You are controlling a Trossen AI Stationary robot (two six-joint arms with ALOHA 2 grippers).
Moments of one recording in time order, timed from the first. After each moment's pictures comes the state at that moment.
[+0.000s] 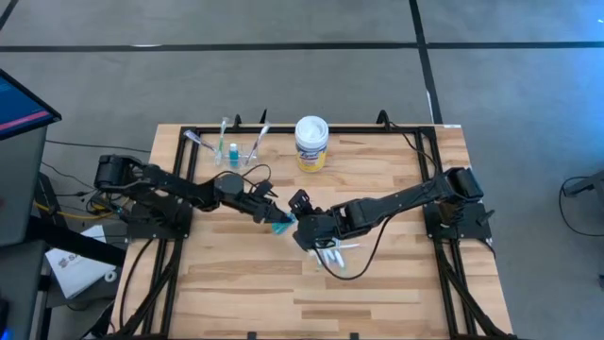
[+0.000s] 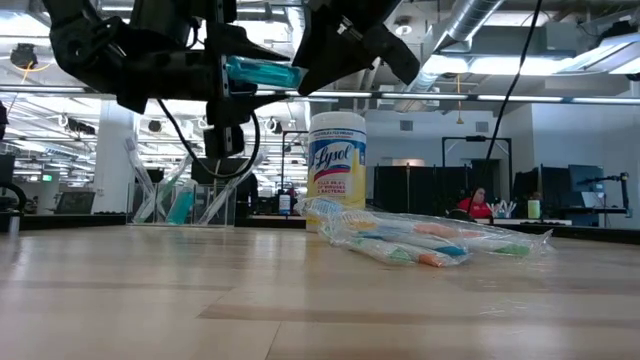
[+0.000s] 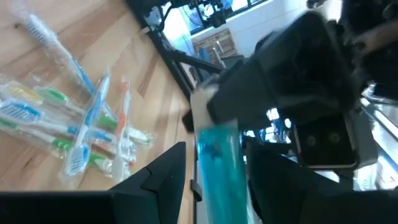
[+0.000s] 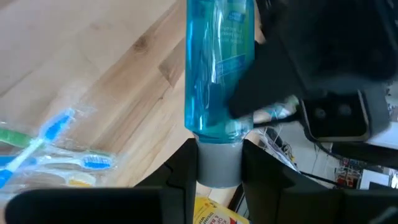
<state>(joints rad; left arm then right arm) 0.08 1.47 0.43 0.93 0.38 -1.10 0.27 1.87 1.52 -0.52 0.57 -0.85</state>
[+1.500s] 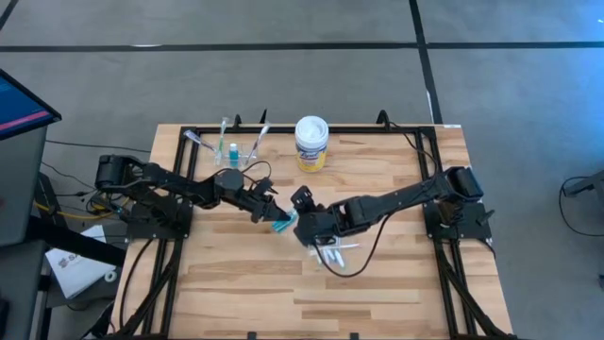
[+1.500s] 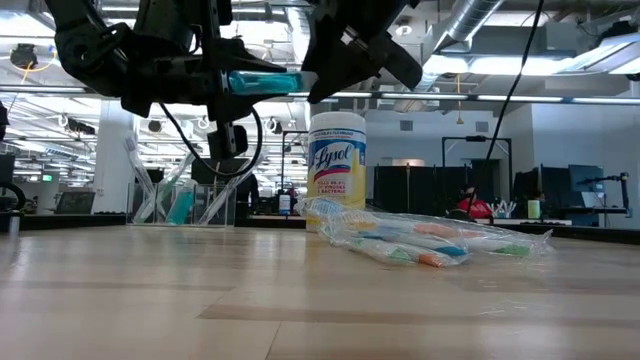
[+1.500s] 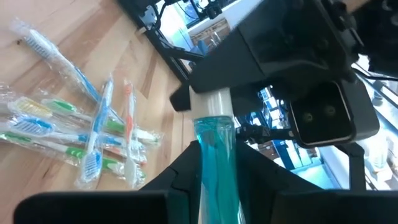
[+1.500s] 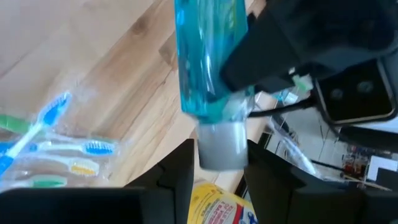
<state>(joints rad) 0.11 1.47 0.43 0.92 0.45 -1.00 0.25 1.87 1.52 -0.58 0.59 -0.78</state>
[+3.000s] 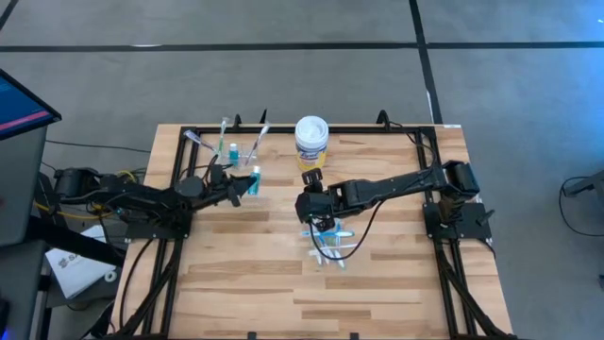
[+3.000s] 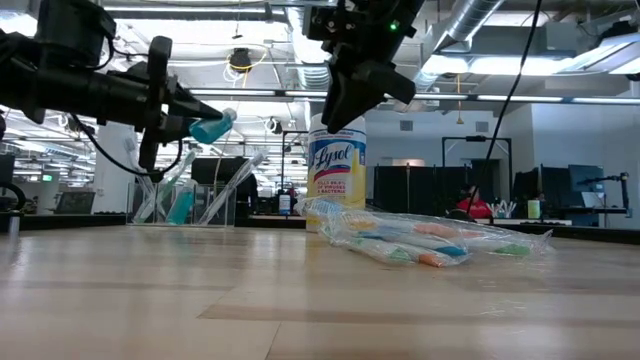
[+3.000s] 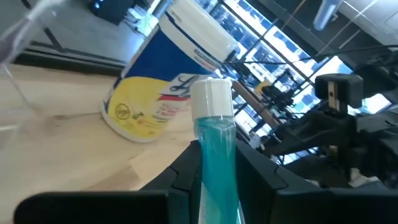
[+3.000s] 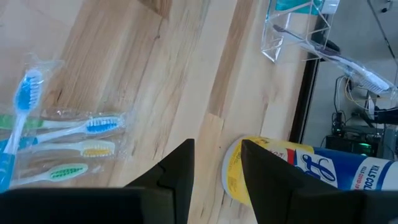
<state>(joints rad) 0.11 0.98 0.03 0.91 -0.38 -0.74 0.12 1.87 1.52 -0.70 0.52 -0.45</state>
